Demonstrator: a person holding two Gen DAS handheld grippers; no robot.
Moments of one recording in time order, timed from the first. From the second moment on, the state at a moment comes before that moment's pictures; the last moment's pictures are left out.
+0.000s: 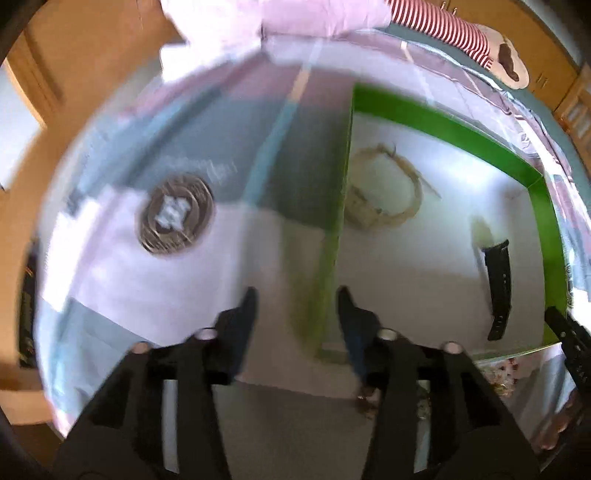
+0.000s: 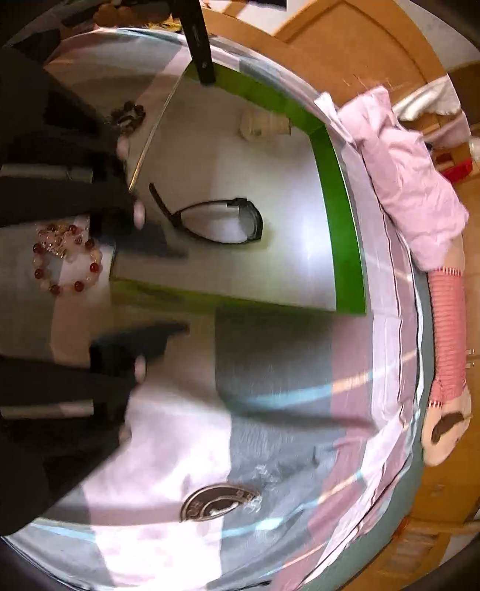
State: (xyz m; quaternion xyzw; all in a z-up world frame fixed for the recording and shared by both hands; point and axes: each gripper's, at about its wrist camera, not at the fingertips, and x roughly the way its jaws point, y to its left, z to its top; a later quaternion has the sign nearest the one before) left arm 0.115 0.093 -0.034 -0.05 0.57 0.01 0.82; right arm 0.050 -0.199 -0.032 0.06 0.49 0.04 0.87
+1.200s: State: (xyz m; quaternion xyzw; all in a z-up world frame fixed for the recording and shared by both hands) left arm 0.025 0.005 -0.055 0.06 0.56 -0.09 0.82; right arm -0.031 -0.140 -0.071 -0.03 0.52 0.11 0.85
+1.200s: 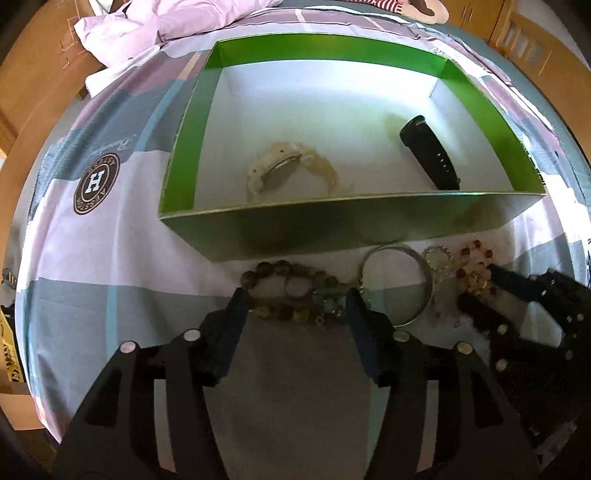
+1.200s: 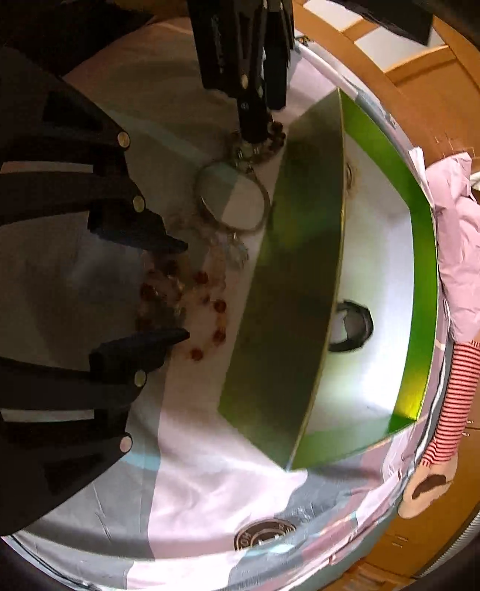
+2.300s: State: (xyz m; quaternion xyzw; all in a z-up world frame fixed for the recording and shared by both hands) left arm 0.019 -0.020 -0.062 0.09 0.55 -0.12 0.82; right arm -0.034 -0.149 -0.058 -0.01 0.51 0.10 0.86
